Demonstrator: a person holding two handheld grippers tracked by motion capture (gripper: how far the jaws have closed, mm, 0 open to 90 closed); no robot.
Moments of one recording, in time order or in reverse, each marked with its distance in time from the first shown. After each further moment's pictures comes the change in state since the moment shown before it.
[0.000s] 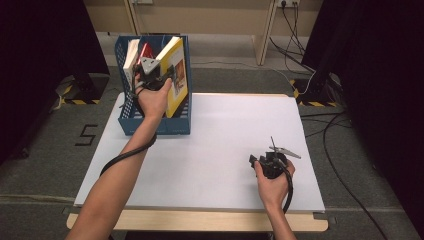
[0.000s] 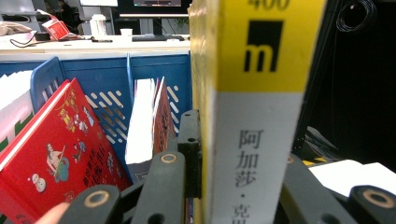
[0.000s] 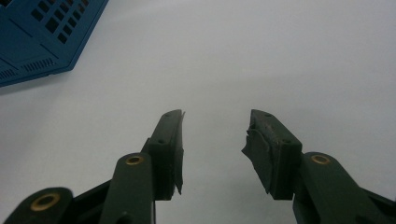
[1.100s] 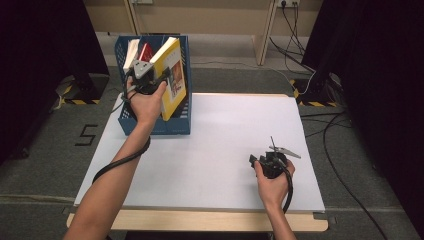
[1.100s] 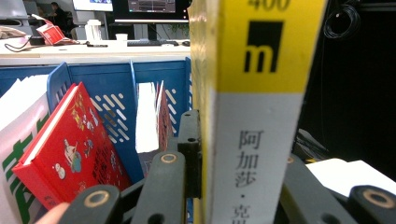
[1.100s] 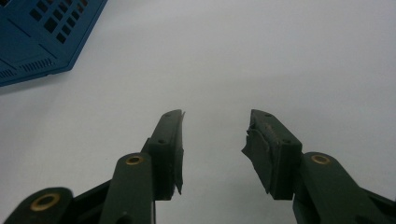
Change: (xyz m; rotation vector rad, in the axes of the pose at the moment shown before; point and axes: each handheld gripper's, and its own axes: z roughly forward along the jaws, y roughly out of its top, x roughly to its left) left arm 0.005 0.002 -0.025 -0.017 -0.030 0.000; right arm 0.001 0.000 0.000 0.008 -0.005 0.010
